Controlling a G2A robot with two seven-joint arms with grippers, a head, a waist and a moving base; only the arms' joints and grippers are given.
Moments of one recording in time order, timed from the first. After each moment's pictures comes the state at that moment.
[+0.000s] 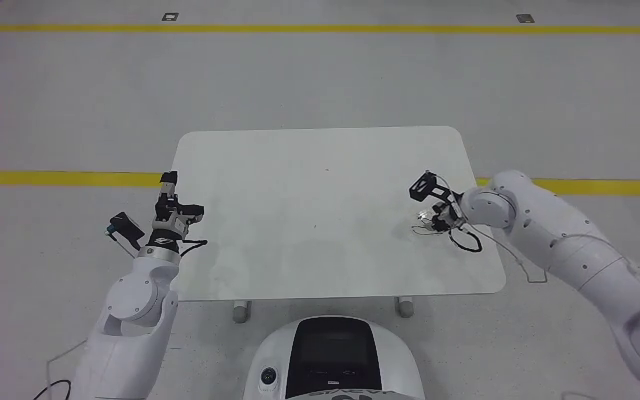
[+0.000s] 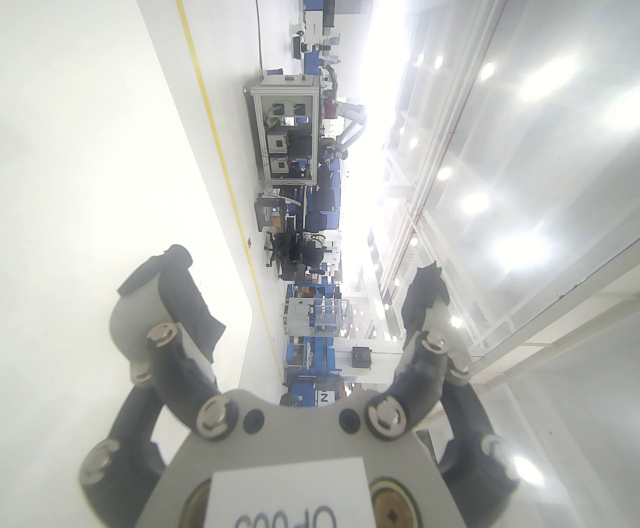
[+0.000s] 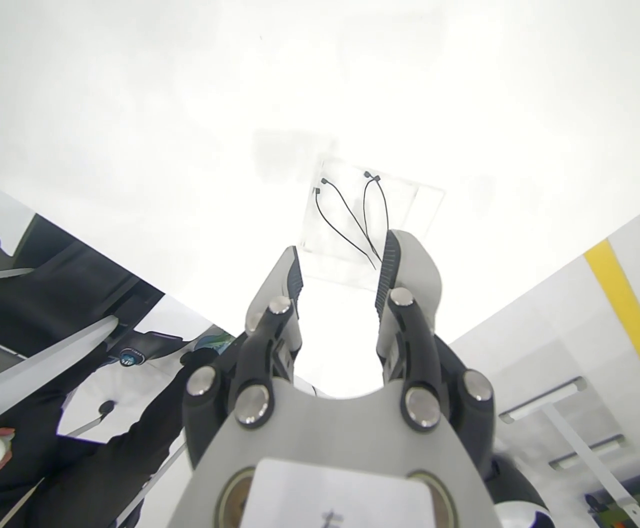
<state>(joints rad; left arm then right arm) 1.73 -1.15 -1.60 -1.80 -0.42 0.00 0.00 -0.62 -0.80 0.37 -1.22 -0.58 -0.34 0.90</state>
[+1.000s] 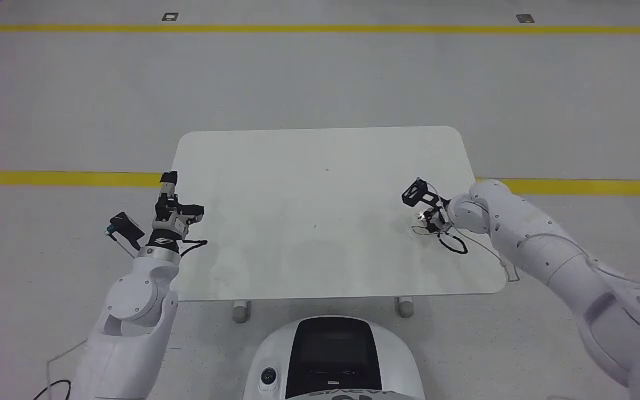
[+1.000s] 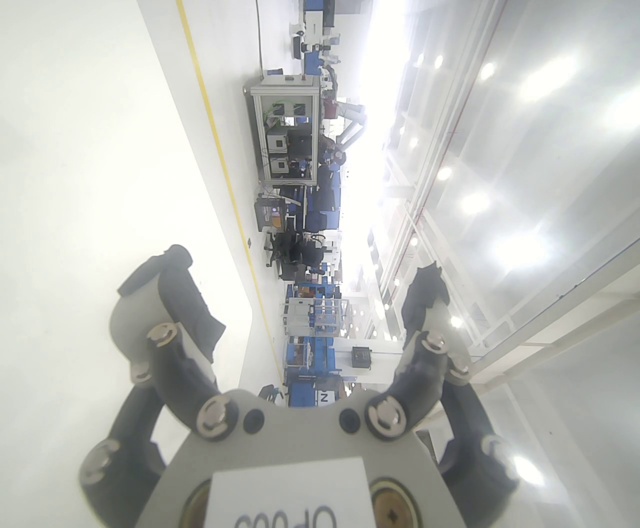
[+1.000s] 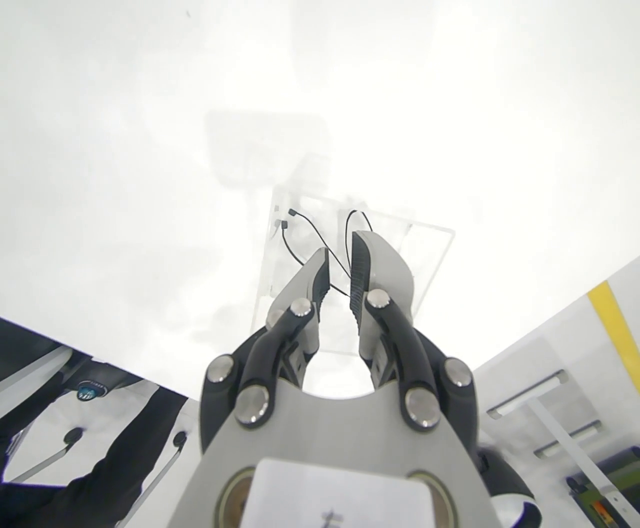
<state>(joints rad) 1.73 -1.15 -1.60 -1.80 -0.42 0.00 0.00 -0.62 -0.95 0.30 -0.98 -0.69 -0.34 0.77</state>
